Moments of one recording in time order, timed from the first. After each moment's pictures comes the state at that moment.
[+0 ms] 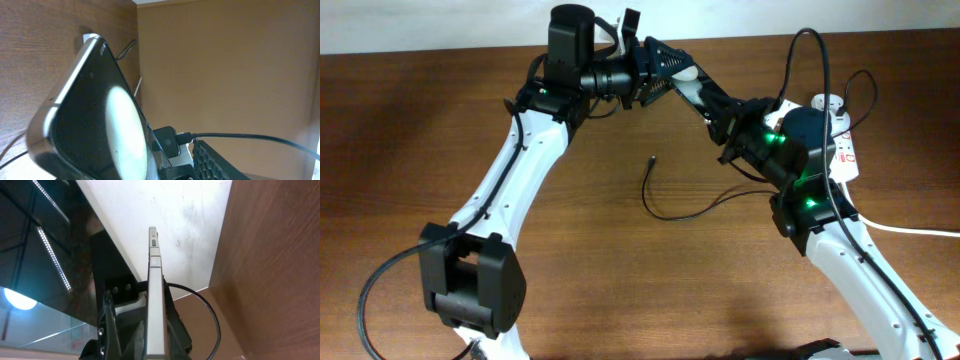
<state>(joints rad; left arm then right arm) -0.33 1.94 1.73 -0.19 0.95 -1.11 0.25 1.32 0.91 0.26 -0.36 1.82</state>
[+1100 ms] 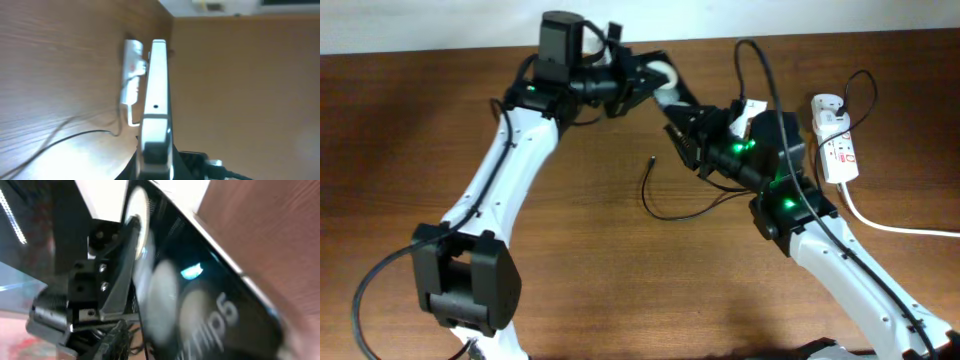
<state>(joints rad) -0.29 1.94 1.74 -0.40 0.88 -1.02 0.35 1.36 0.93 0.19 -0.43 1.57</state>
